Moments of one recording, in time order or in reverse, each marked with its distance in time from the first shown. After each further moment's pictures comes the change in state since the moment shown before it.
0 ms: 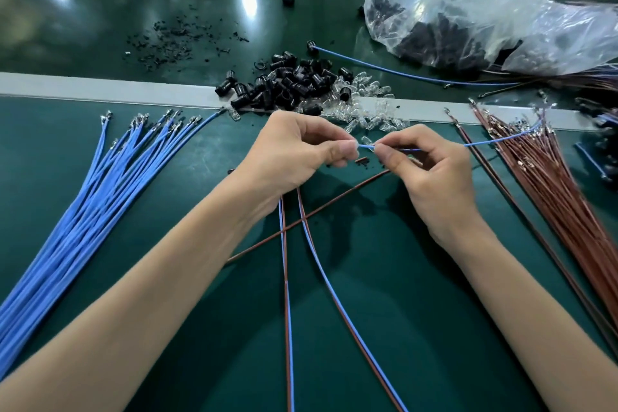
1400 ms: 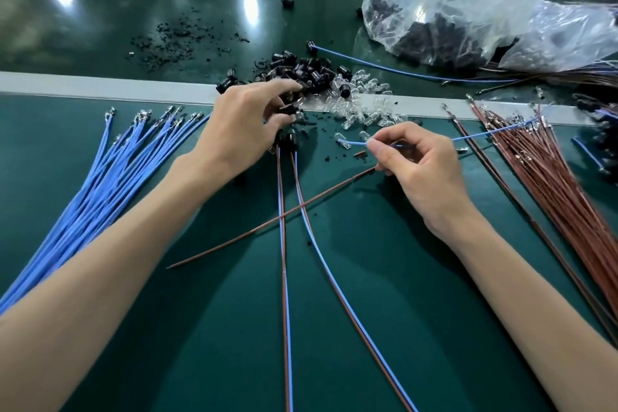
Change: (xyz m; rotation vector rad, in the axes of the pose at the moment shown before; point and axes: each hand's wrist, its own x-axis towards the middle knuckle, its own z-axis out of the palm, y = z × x) left_hand 0.027 -0.022 -0.052 0.887 0.264 0.450; right_hand 0.002 0.007 0.001 0.033 -0.065 0.079
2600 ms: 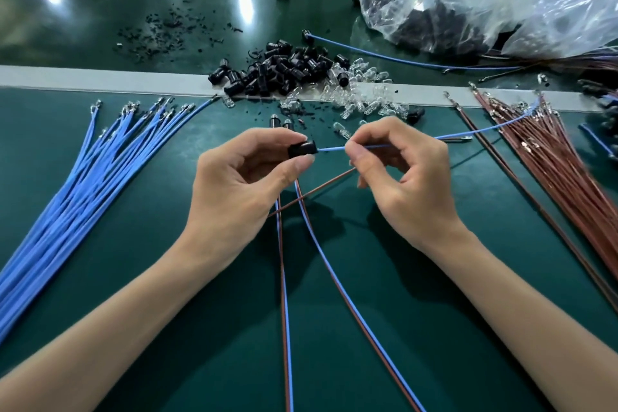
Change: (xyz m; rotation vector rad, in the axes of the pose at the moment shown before) left_hand -0.078 0.049 -0.002 -0.889 0.118 -0.235; right_hand -0.022 -0.021 0.024 -0.073 0.016 -0.336
